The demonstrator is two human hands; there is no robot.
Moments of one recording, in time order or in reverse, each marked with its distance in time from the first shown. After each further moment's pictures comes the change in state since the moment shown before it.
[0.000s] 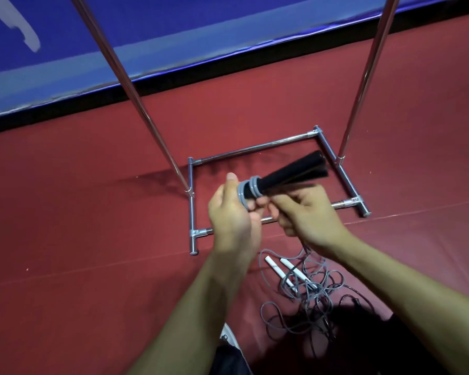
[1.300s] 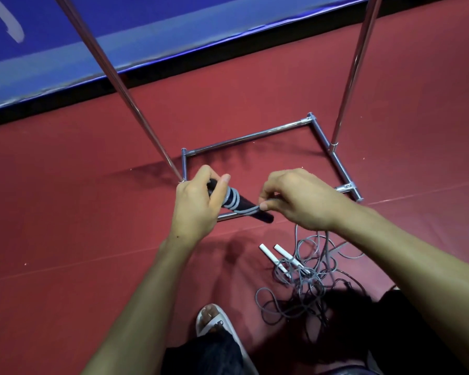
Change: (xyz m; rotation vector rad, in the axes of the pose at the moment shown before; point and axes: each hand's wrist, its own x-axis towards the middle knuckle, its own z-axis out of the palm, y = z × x) left_hand 0.033 0.021 -0.061 1.284 -0.394 0.893; right_hand -0.002 -0.035 -0.023 -1.114 -0.319 -0.168
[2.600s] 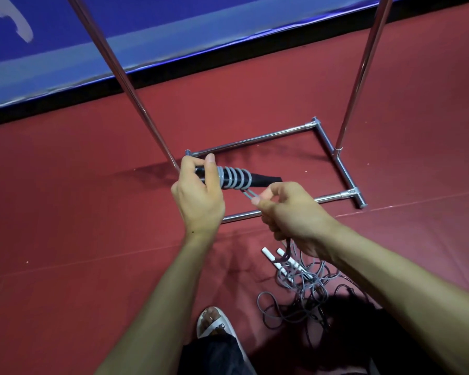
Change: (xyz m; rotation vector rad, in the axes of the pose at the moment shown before) left_hand 0.011 0.011 0.013 -0.089 0.456 -0.204; right_hand 0.002 -0.032 0.032 1.004 0.126 0.434
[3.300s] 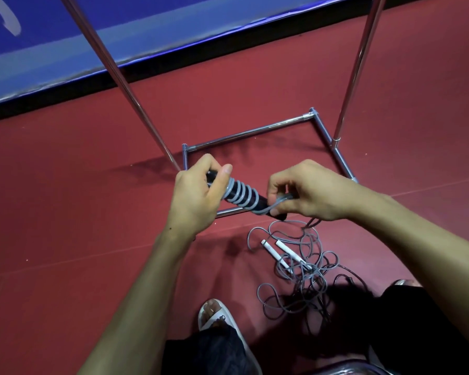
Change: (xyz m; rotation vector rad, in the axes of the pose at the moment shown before) left_hand 0.006 0.000 -0.026 -0.018 -0.533 0.095; right_hand 0.016 -0.013 -0.059 -0.854 -0.300 -0.529
